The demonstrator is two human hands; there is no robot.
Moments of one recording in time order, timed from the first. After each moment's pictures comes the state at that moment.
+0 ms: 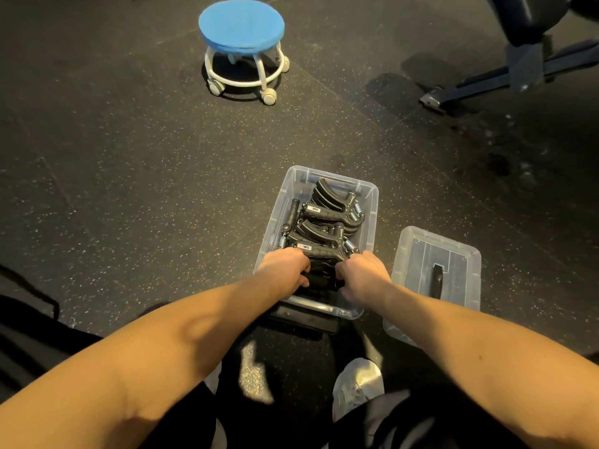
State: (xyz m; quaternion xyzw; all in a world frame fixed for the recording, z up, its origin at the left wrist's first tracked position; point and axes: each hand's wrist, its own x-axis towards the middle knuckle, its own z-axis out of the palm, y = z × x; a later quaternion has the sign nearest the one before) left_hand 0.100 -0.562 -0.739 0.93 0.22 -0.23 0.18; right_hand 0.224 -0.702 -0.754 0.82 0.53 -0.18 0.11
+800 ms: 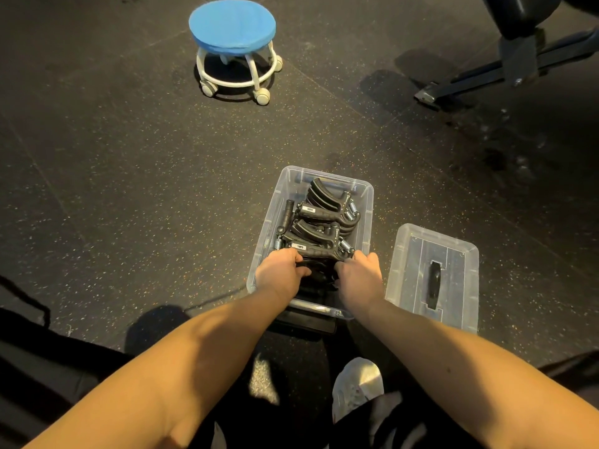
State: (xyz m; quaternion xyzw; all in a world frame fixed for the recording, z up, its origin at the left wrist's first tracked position) left_hand 0.102 -0.576 -0.787 0.83 0.45 -0.09 0.31; right_hand 0.208 -0.707 -0.776 0.88 0.45 -0.11 0.09
